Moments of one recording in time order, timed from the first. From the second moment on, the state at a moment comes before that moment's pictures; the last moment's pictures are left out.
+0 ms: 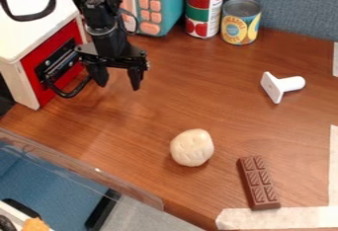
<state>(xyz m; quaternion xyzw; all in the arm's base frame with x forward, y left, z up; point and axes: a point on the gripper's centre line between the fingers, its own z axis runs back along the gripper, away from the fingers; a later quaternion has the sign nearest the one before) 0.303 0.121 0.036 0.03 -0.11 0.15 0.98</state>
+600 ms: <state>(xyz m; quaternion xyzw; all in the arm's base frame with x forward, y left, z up) 0.289 0.058 0.056 -0.04 -0.11 0.10 0.99</state>
